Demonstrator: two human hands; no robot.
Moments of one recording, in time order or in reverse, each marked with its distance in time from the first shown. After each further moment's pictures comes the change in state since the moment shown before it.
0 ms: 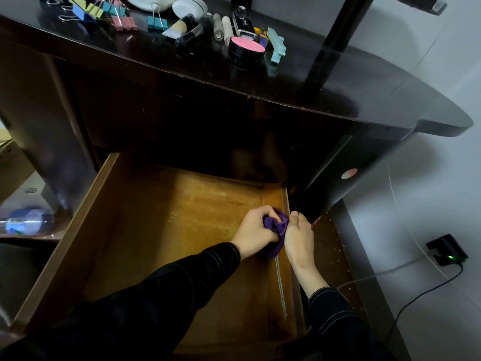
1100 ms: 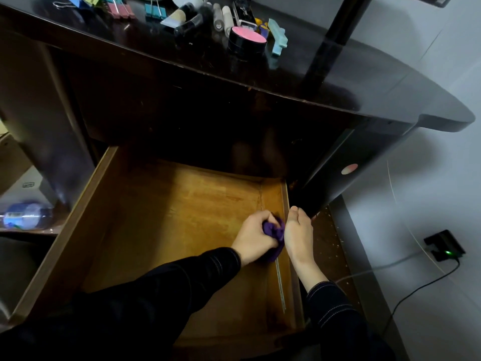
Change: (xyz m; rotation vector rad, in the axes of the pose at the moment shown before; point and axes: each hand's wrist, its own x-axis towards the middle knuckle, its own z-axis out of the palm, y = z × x) left_hand -0.019 -0.007 0.008 0.049 -0.017 -0.028; right_hand -0.002 -0.003 -0.001 0.021 -0.004 0.024
